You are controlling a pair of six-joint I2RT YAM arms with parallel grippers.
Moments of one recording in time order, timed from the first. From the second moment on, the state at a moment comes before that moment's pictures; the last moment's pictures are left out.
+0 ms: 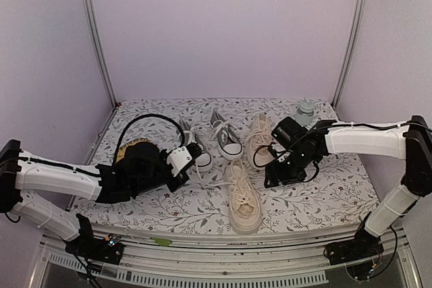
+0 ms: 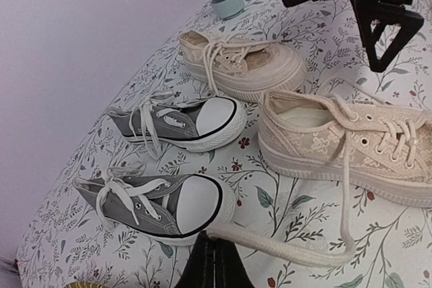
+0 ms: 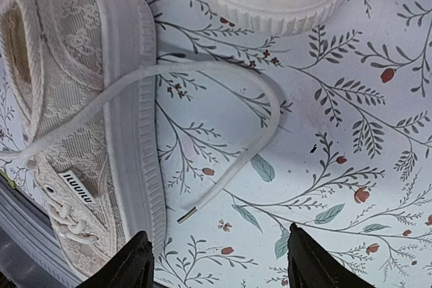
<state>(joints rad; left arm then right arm) -1.01 1.30 0.56 0.35 -0.28 0.36 0.76 1.59 1.05 -0.72 -0.11 0.51</state>
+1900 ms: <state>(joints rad) -1.06 1.80 0.77 0.38 -0.14 0.37 0.70 1.47 0.80 -0.49 -0.30 0.44</state>
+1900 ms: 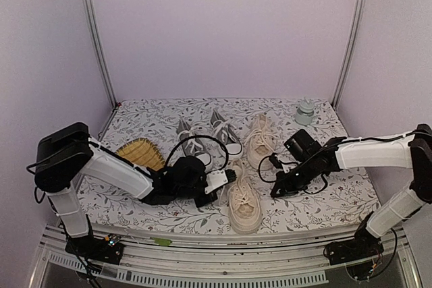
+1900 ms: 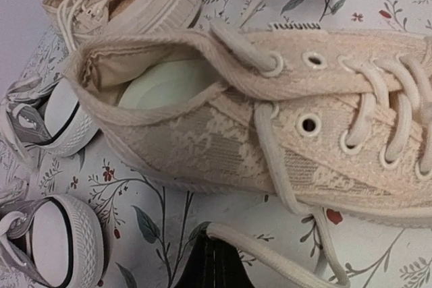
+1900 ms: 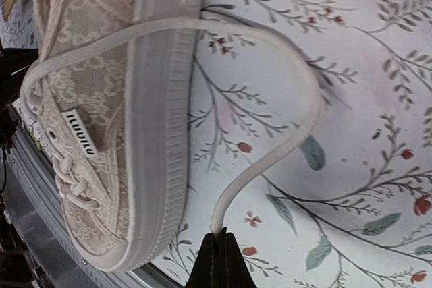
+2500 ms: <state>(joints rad) -1.05 1.79 0.76 0.44 -0.27 0.46 0.74 1.43 0.85 -0.45 -0.41 0.41</state>
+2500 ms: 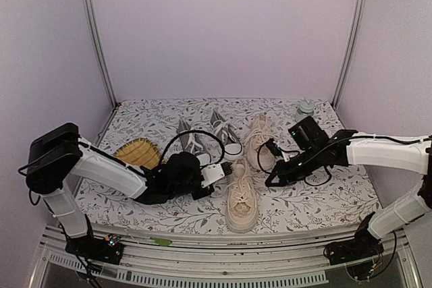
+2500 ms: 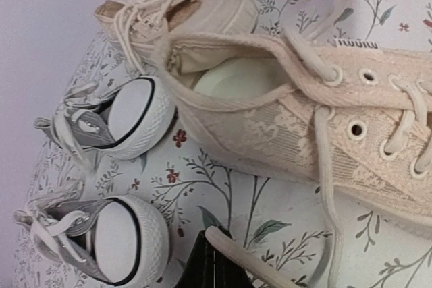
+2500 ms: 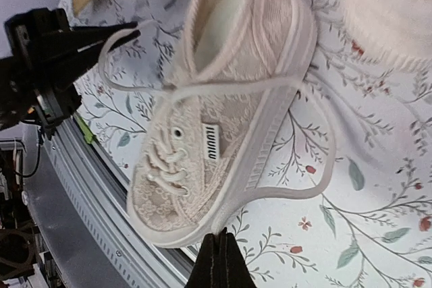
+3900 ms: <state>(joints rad) -1.06 1.61 0.59 1.12 -0.02 0.43 0.73 1.53 1.23 -0.29 -0.47 0.05</state>
